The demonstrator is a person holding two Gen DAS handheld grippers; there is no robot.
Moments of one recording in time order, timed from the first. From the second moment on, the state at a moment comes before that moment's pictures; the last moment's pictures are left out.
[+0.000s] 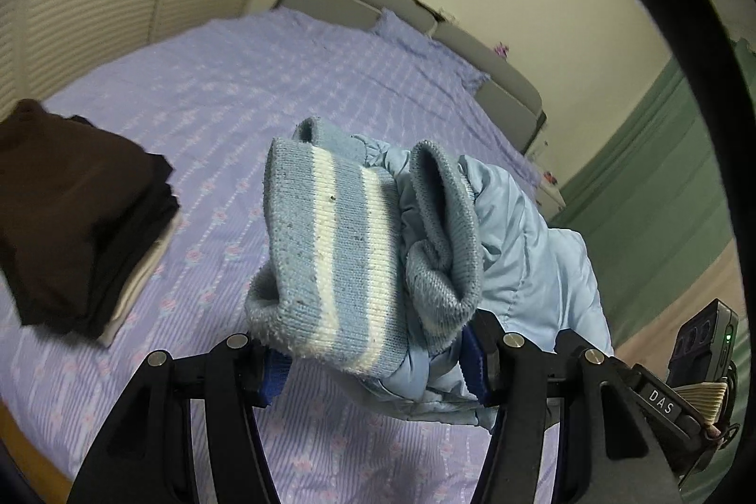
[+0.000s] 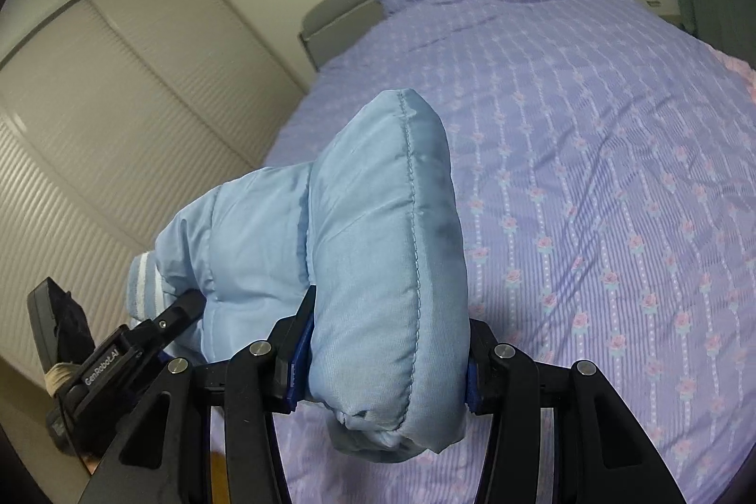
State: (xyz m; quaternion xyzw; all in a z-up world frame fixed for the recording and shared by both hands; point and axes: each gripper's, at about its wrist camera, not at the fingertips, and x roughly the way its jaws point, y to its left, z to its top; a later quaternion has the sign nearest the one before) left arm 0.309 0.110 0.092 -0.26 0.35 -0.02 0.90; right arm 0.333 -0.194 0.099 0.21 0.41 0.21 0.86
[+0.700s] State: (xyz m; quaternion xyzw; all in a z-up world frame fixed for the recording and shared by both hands) left arm 0.262 0.294 0.116 -0.23 0.35 -0.02 0.91; right arm 0.270 -0.025 0.128 0.20 0.40 0.24 0.86
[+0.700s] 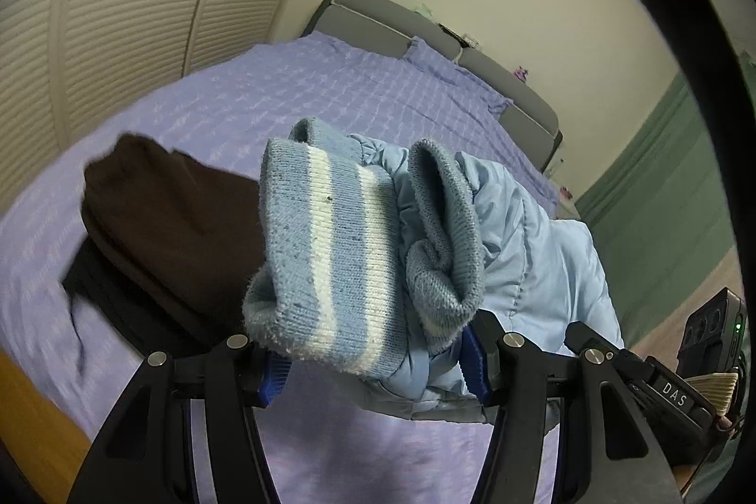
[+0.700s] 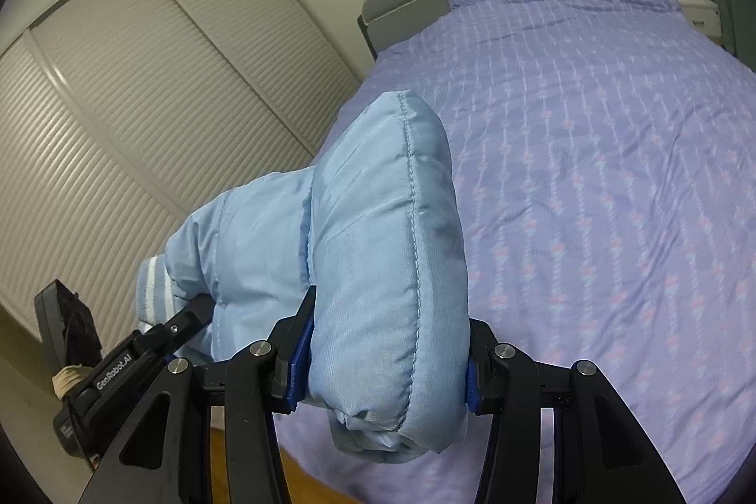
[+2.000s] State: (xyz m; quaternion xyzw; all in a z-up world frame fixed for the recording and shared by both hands) left arm 0.376 0.495 0.051 -0.18 0.39 0.00 0.90; right arm 0.370 0.224 0.067 0.20 0.48 0.21 0.83
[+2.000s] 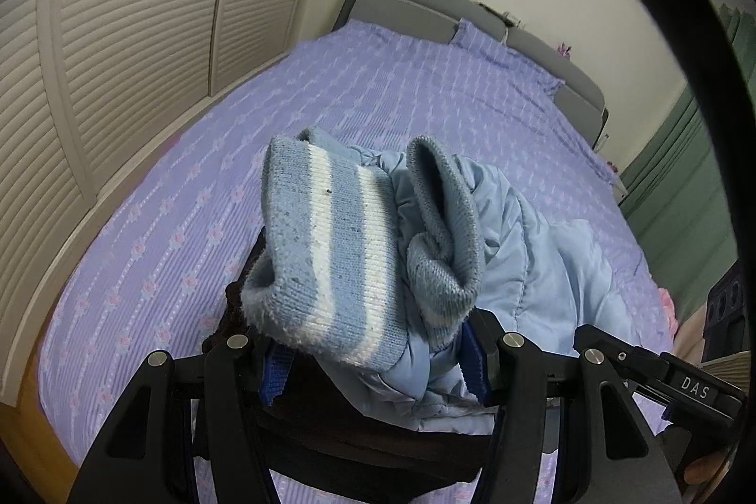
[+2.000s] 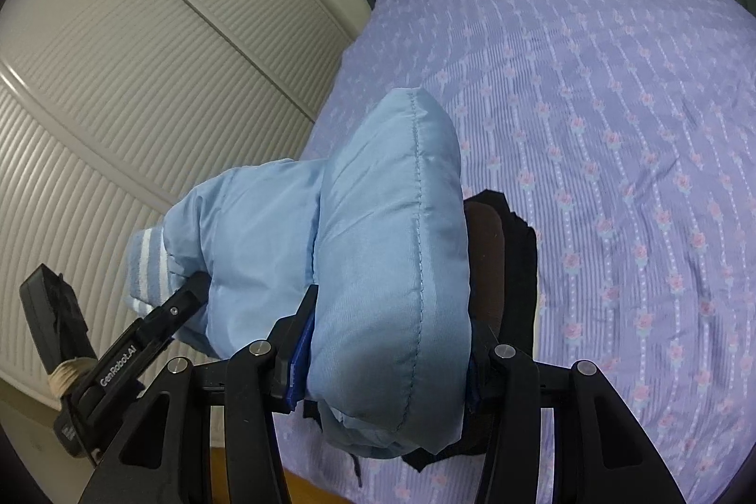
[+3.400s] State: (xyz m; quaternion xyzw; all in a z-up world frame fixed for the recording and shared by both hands) left arm 0.354 0.542 0.000 -0.21 0.49 0.06 0.84; right arm 0.368 0.246 0.024 0.14 0.53 0.21 0.81
